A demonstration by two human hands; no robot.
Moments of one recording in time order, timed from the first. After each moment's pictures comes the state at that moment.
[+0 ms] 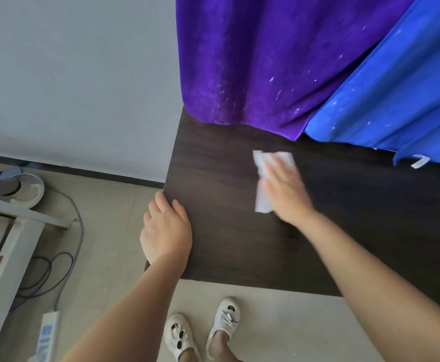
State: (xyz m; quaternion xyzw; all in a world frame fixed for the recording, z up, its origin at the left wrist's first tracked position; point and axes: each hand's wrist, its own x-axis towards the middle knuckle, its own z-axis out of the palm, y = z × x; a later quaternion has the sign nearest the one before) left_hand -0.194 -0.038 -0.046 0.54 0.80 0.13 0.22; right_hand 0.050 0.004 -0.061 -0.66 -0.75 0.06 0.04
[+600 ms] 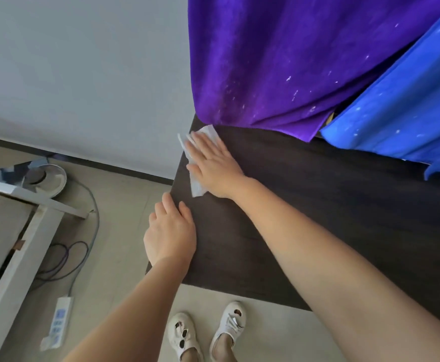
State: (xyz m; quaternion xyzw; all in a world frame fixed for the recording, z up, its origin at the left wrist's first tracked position) left_hand -0.191 -0.036 -0.045 0.53 0.81 0.11 0.22; right_hand -0.086 0.085 -0.054 -0.52 -0.85 0.12 0.00
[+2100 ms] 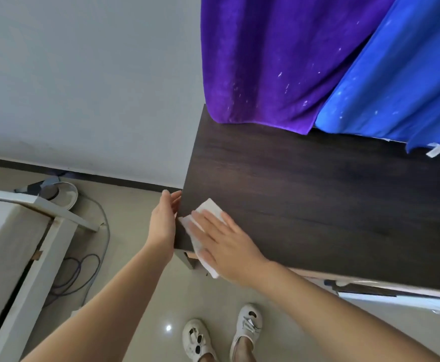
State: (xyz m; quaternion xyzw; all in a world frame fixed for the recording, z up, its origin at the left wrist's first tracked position) left_hand -0.241 -0.061 -0.029 0.26 0.64 0.40 0.60; right_hand -0.098 -0.113 -0.065 -0.49 -0.87 0.06 0.01
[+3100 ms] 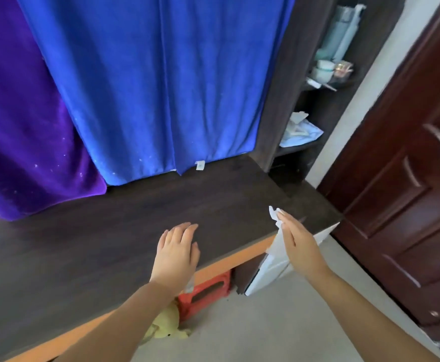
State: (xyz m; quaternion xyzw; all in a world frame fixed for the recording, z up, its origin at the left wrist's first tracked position) left_hand 0.074 -0.194 0.041 0.91 0.33 0.17 0.19; right_hand 0.284 -0.354 0.058 -0.82 -0.41 0.08 0.38
